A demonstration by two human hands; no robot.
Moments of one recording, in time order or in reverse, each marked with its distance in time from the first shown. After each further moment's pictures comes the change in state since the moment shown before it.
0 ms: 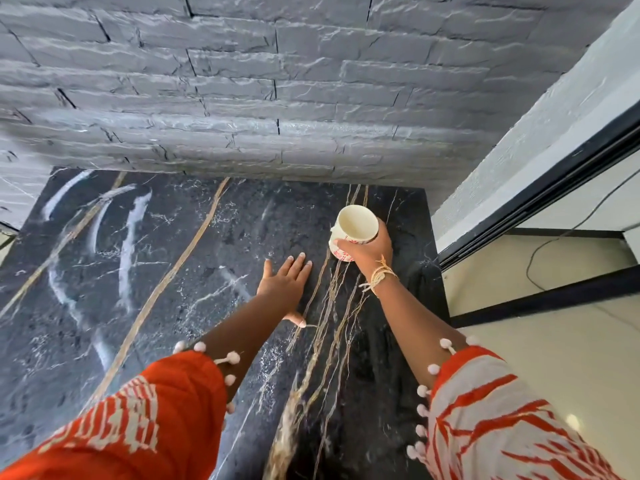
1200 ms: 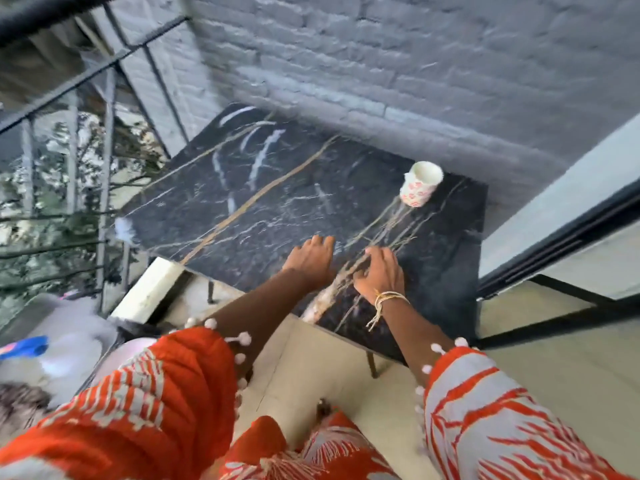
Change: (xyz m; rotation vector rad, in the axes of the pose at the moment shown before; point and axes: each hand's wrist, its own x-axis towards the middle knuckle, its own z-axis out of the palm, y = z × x) left_hand -0.254 0.099 0.082 -0.562 0.467 -0.388; right_hand -0.250 0.081 -0.036 -0.790 -0.317 -0.633
